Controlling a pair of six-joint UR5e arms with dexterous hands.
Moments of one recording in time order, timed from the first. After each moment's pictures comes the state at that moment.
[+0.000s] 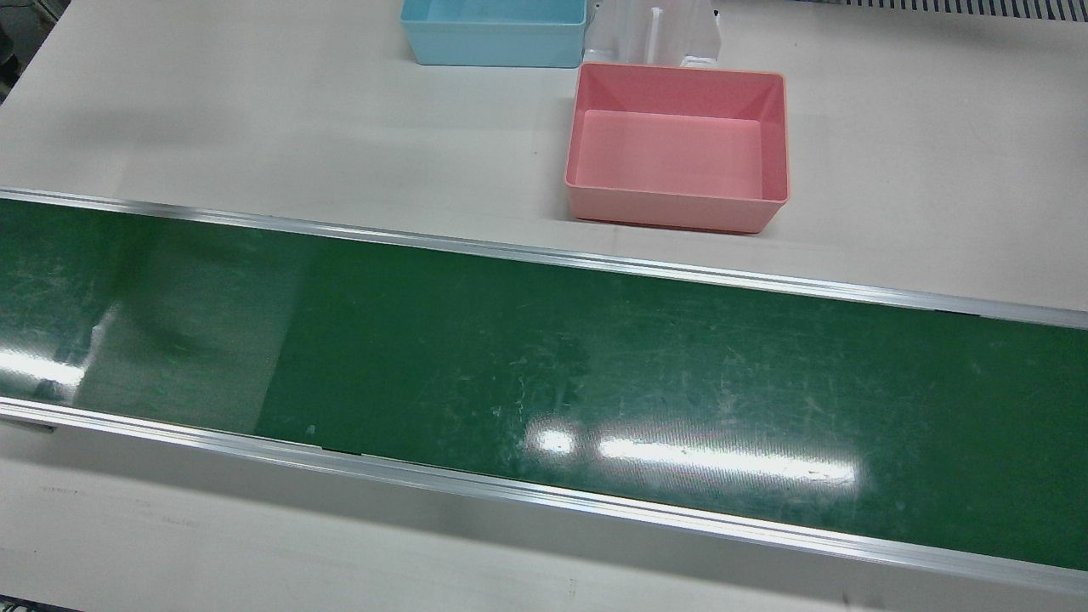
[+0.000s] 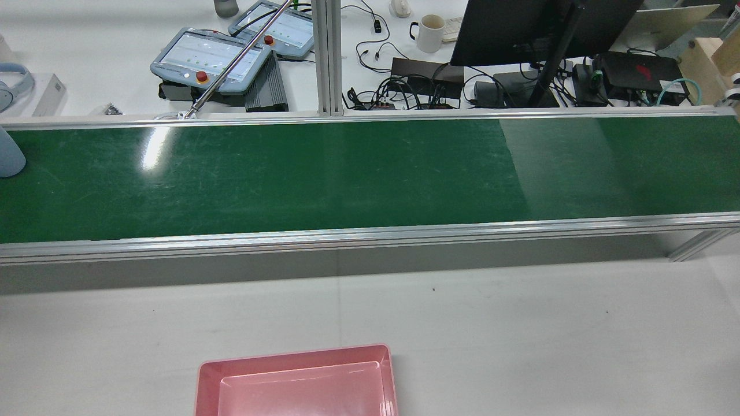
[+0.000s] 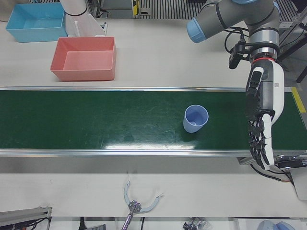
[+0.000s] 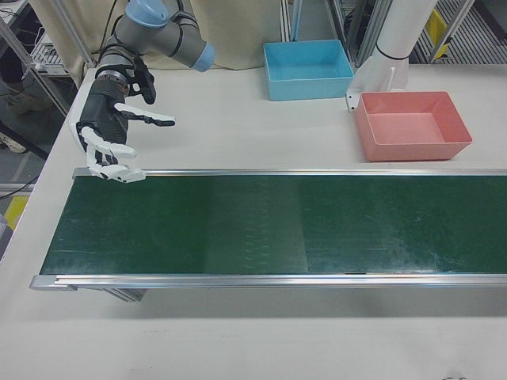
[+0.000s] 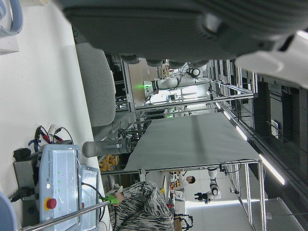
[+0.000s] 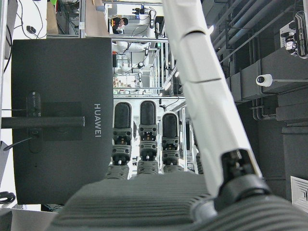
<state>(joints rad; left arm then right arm) -1.48 -1.79 -1.77 0.40 1.71 0.13 1.31 -1.80 1.94 -3.12 -1.30 0.00</state>
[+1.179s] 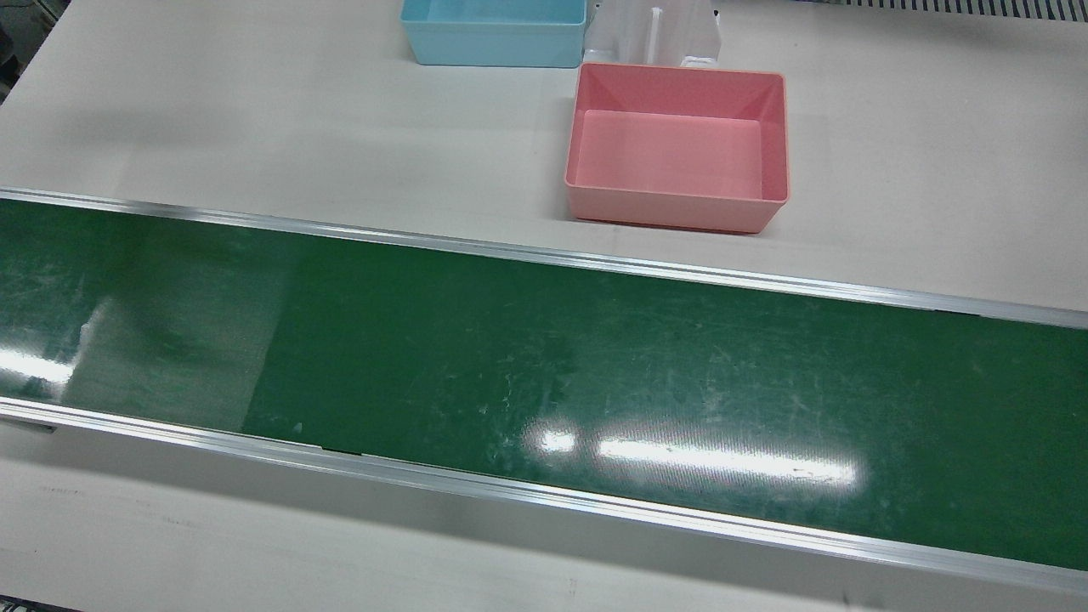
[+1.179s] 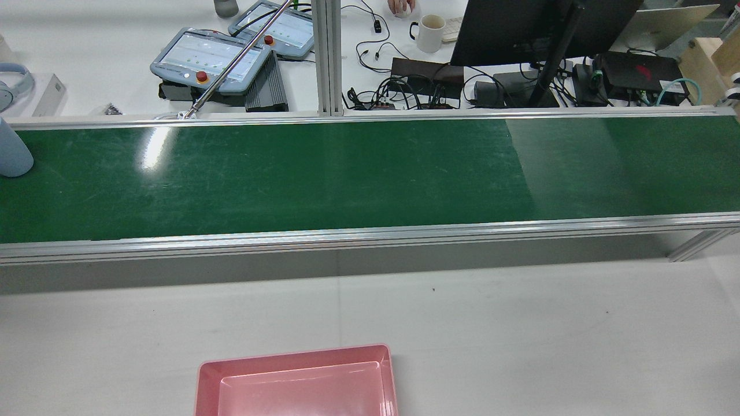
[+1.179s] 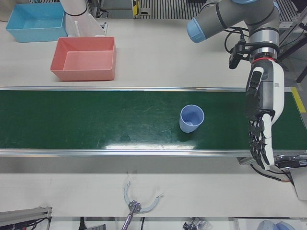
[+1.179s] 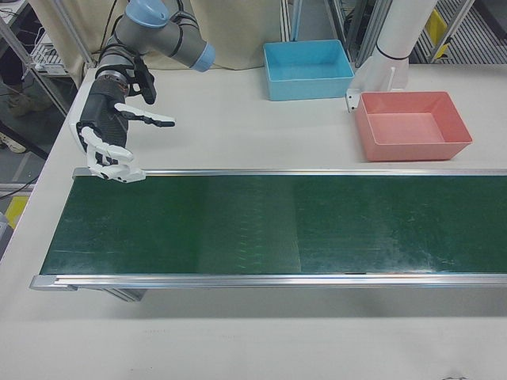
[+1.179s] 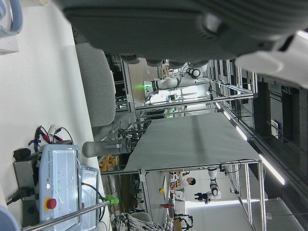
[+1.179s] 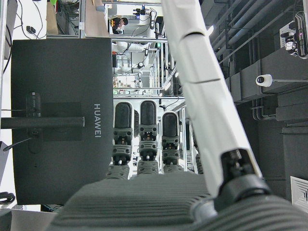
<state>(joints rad) -1.48 -1.79 -1.77 0.40 1.71 0.13 1.31 -1.80 1.94 -3.12 -1.30 0.00</state>
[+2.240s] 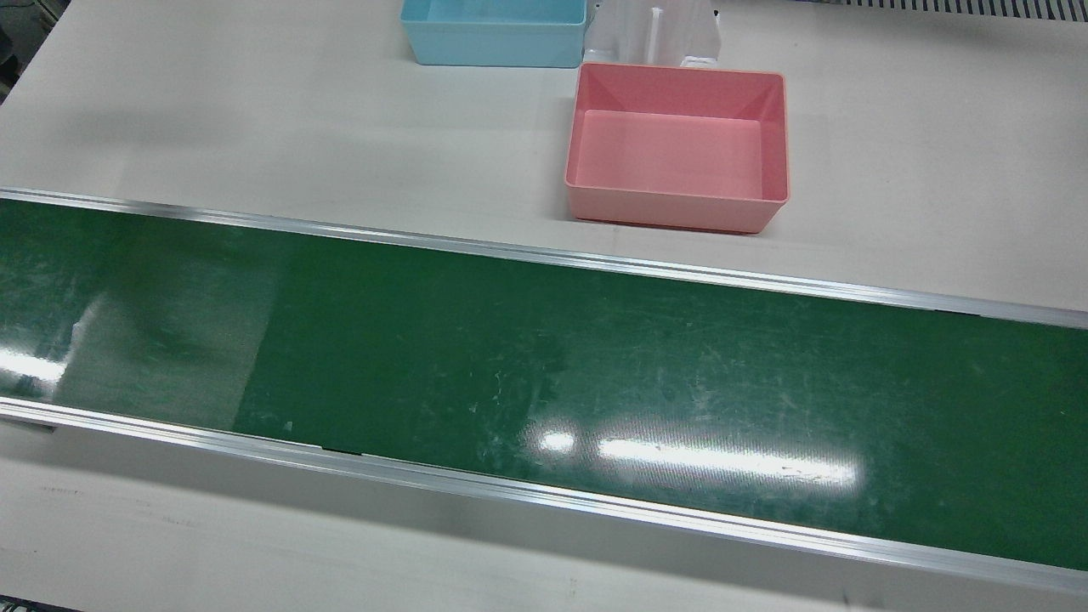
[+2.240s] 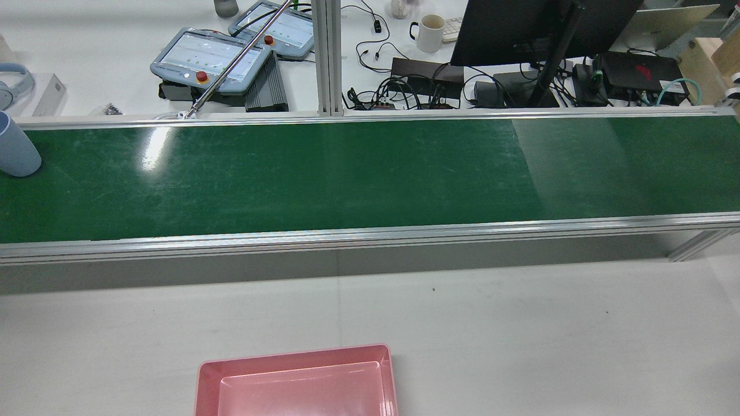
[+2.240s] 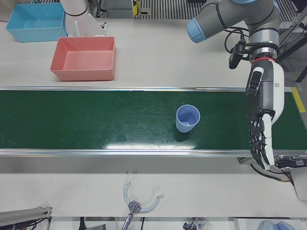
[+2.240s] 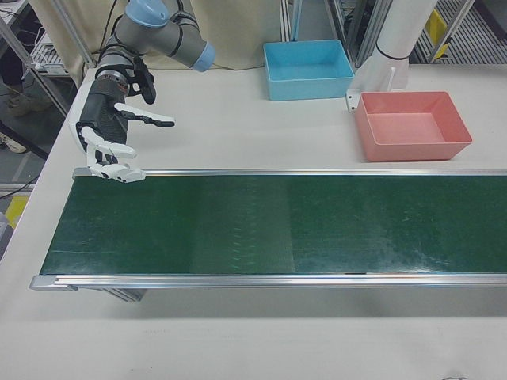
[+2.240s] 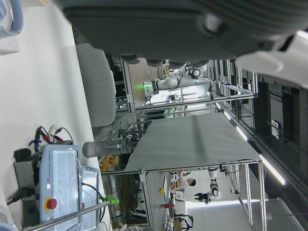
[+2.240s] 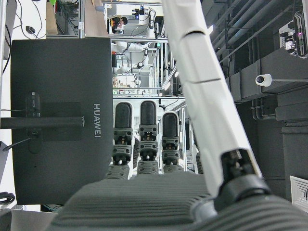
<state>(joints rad) -1.48 -1.79 -1.77 0.40 1.71 0.13 1.31 -1.80 1.94 -3.12 -1.30 0.00</state>
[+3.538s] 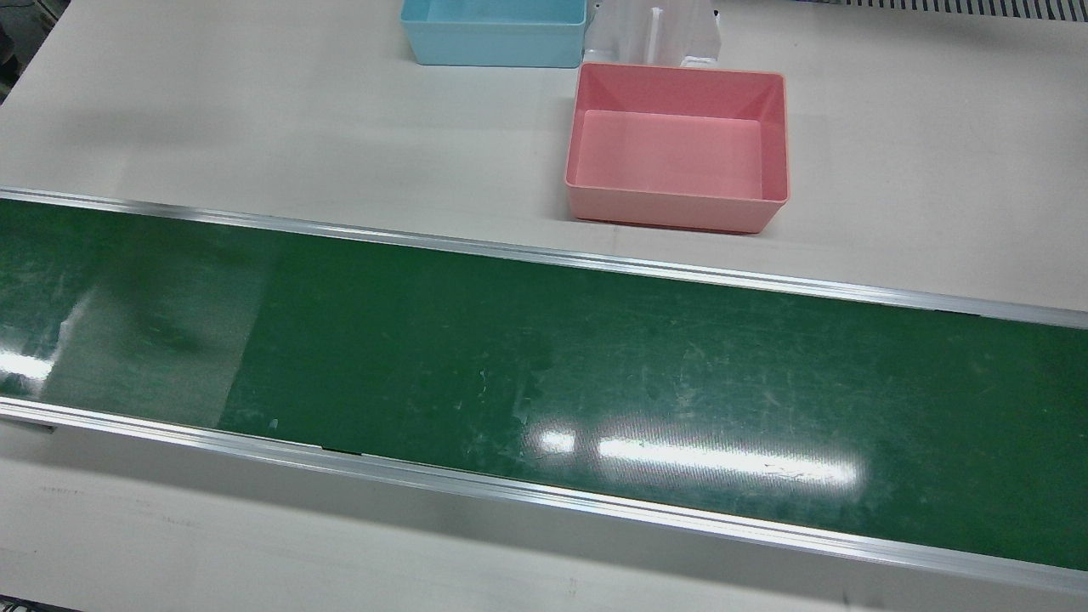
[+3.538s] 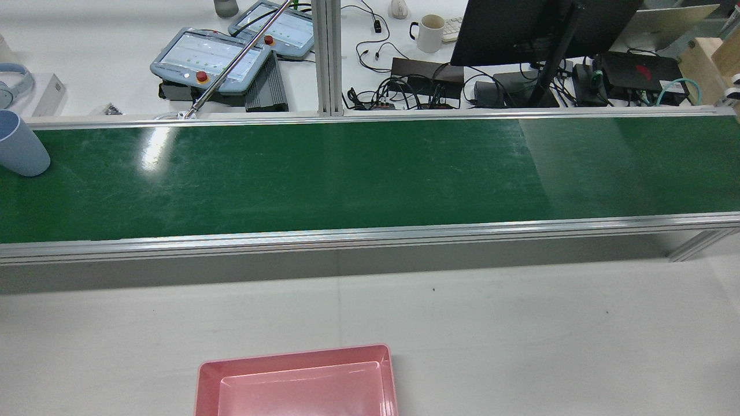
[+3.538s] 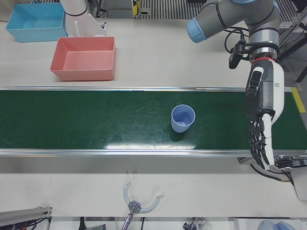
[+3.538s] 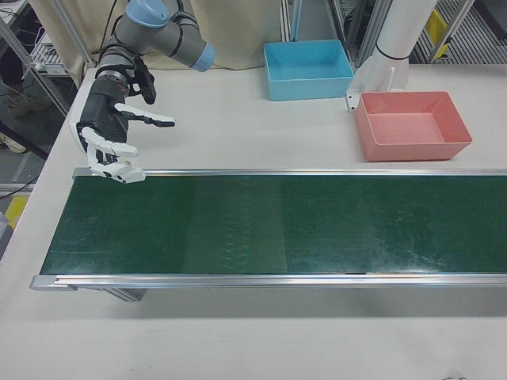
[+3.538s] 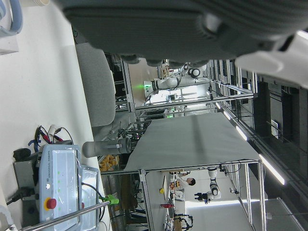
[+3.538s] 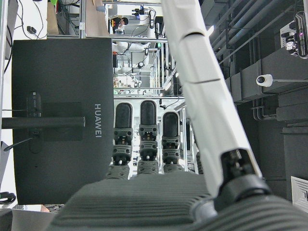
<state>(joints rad) -1.48 -1.79 -1.77 0.40 1.71 0.13 1.31 -1.80 1.94 -3.12 -1.30 0.00</state>
